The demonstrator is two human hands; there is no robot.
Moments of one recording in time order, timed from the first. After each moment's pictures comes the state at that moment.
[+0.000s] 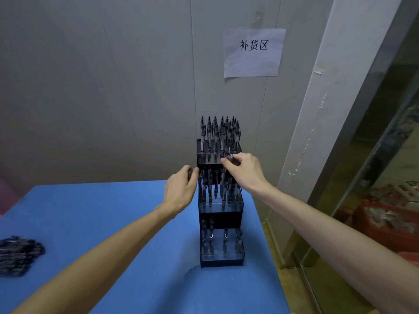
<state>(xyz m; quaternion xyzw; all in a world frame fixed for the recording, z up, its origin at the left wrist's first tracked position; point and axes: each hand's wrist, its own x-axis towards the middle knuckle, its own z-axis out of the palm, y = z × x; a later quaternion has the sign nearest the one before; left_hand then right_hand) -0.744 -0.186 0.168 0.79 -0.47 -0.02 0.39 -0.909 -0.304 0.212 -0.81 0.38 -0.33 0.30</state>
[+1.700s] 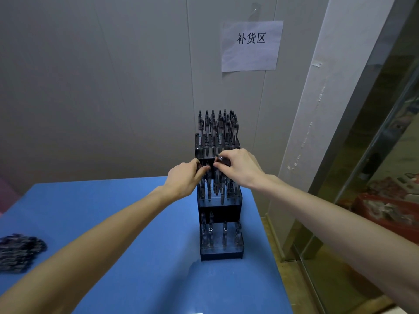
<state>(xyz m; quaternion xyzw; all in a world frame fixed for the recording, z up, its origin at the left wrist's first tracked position) -0.730 -0.206 0.175 0.80 -0.58 0.01 0.18 -0.910 -0.302 0.215 -0.92 0.28 -0.25 0.12</state>
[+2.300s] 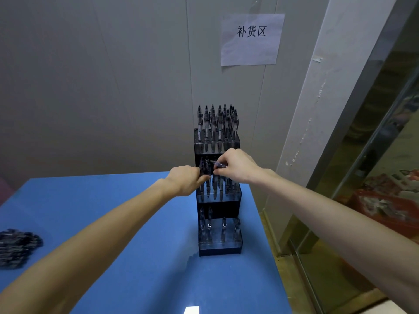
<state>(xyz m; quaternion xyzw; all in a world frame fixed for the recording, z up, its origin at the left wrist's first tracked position) -0.734 -0.209 0.175 0.79 -0.62 -0.03 -0.02 -0.900 -0.304 0.212 -0.92 0.32 -0.12 0.16</state>
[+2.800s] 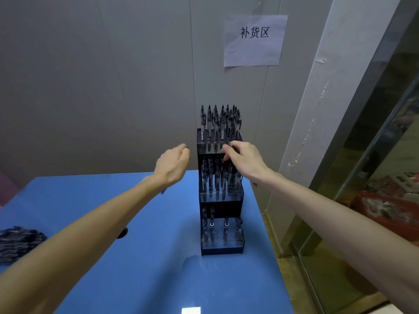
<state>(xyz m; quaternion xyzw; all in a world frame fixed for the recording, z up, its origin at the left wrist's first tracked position) -0.712 -0.185 0.203 0.79 -0.51 -0.07 0.34 -0.911 -0.306 0.215 -0.85 0.35 -0.29 0.28</state>
